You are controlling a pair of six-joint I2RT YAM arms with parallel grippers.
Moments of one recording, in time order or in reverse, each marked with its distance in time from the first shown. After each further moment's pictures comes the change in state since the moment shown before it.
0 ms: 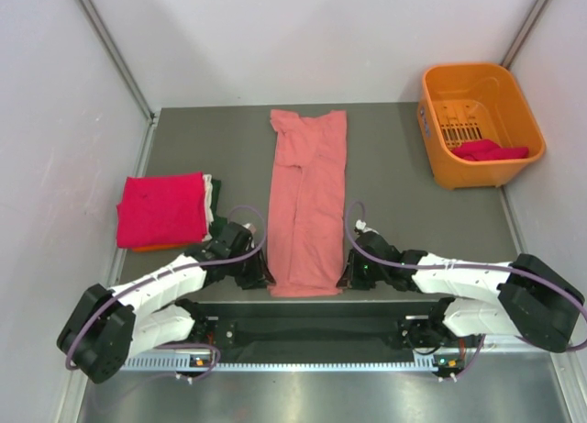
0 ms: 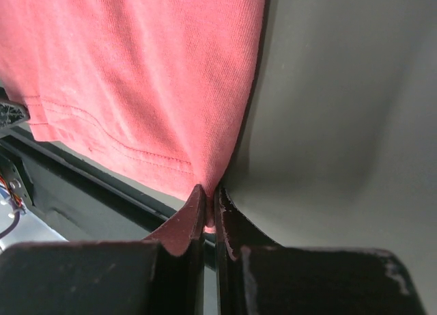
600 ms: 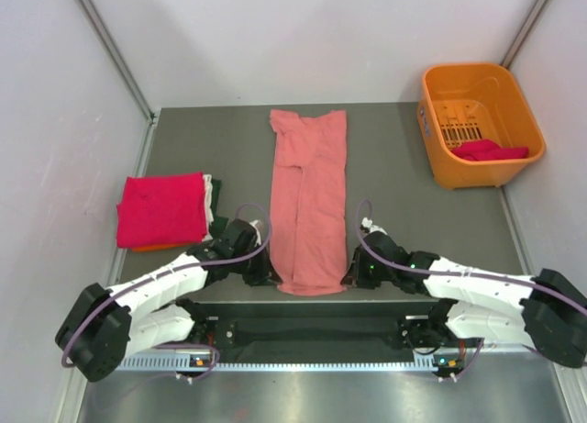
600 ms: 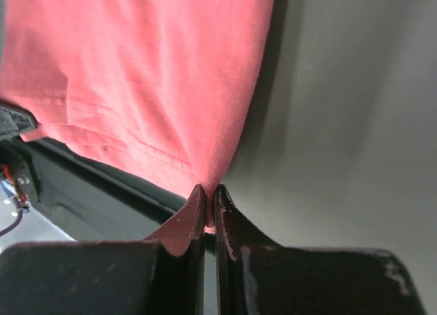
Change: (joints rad) left arm -0.063 0.002 0.019 0.049 0.062 -0.052; right arm 0.000 -0.105 -0.005 -0.073 0.035 -0.011
